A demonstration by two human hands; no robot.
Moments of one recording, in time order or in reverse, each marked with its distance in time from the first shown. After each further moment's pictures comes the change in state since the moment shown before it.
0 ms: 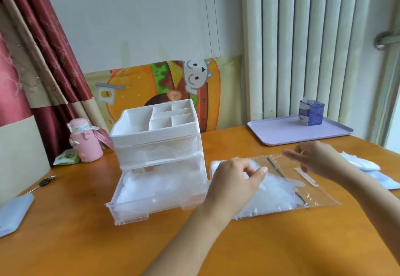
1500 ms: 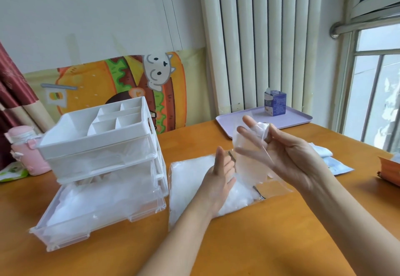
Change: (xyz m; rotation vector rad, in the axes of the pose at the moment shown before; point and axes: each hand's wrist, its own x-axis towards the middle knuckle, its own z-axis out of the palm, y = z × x) left_hand 0.041 -0.008 0.100 -0.923 -0.333 -0.394; right_hand -0.024 0.022 -0.010 1.998 -0.378 -0.029
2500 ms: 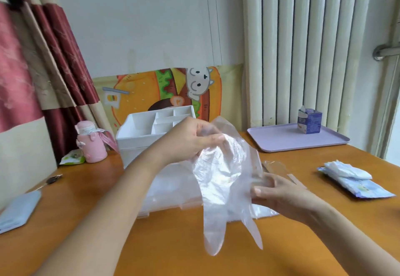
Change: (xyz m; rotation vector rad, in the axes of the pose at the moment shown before) left_hand -0.122 0.167 -0.092 0.849 0.042 0.394; right_hand 0.000 0.070 0.019 -0.773 -0.380 0.328
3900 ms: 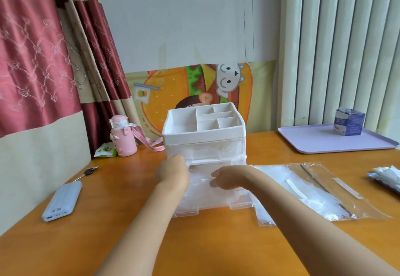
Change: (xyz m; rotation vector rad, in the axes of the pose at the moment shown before) left_hand -0.044 -0.139 -0.039 0.877 0.194 -0.793; right_hand 0.175 -0.029 0.143 -1.285 -0.003 0.533
